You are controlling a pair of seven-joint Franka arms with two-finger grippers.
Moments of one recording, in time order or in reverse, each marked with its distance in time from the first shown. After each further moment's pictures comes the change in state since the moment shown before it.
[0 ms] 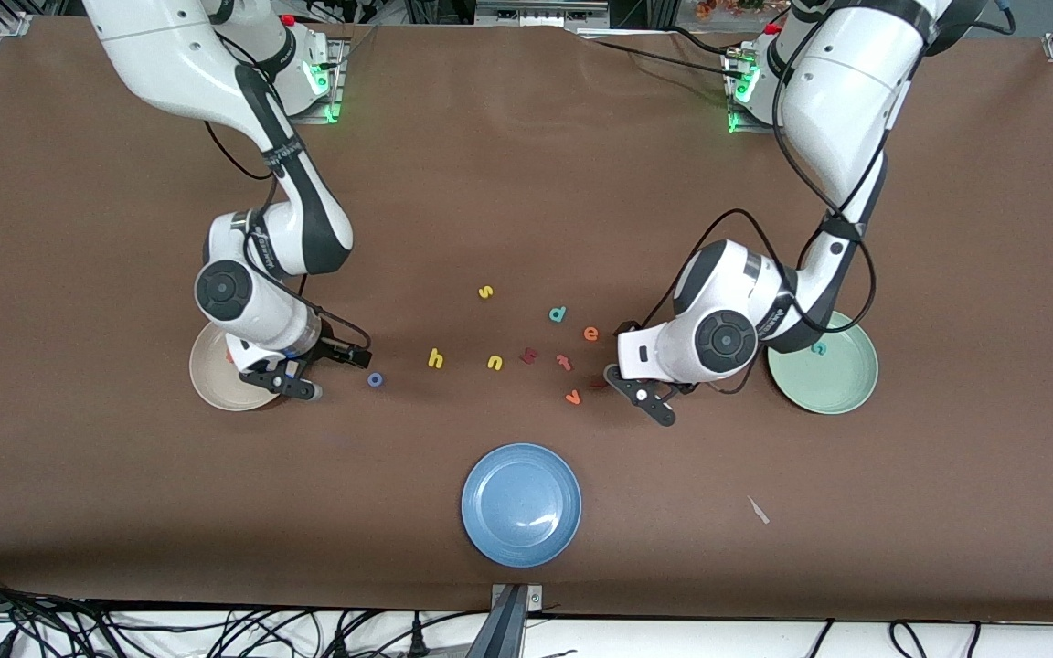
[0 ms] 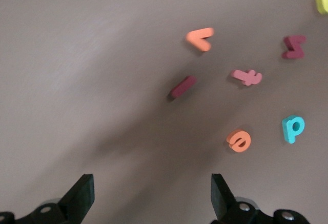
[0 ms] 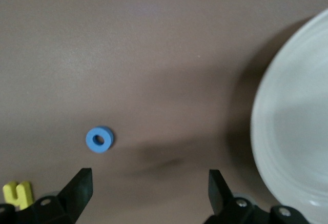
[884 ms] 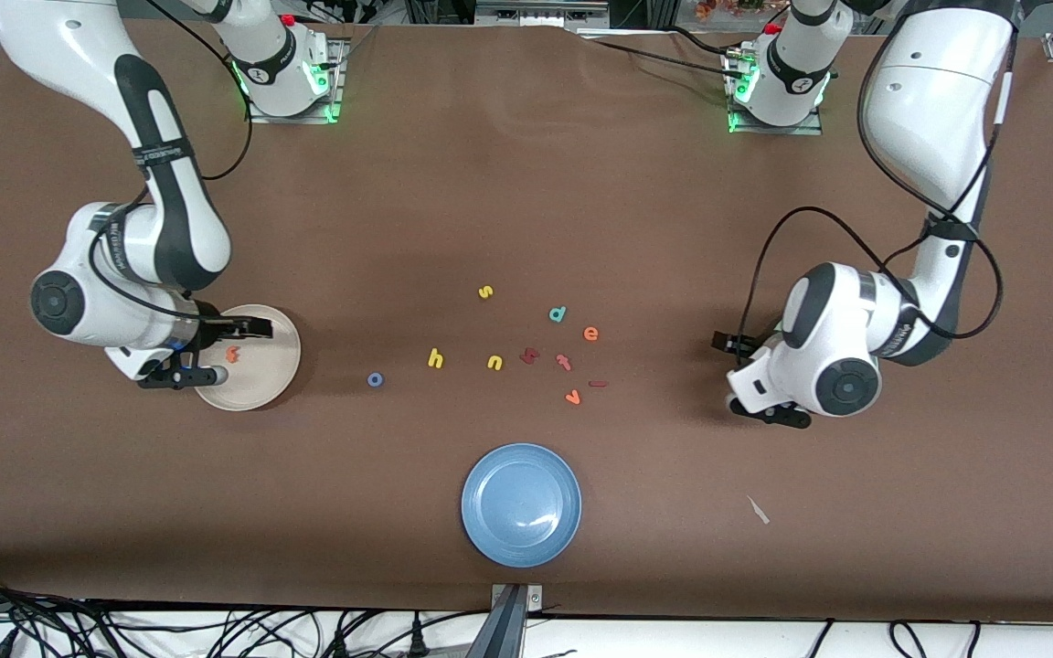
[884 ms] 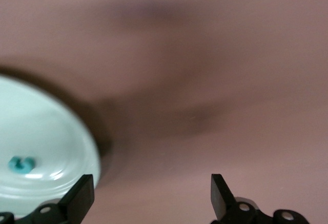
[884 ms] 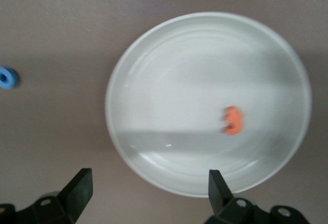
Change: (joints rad) left arm 0.148 -0.076 0.057 -0.032 0.050 -0.304 -0.403; right arm -0.153 -0.134 -0.074 -0.049 0.080 -0.272 -0.441
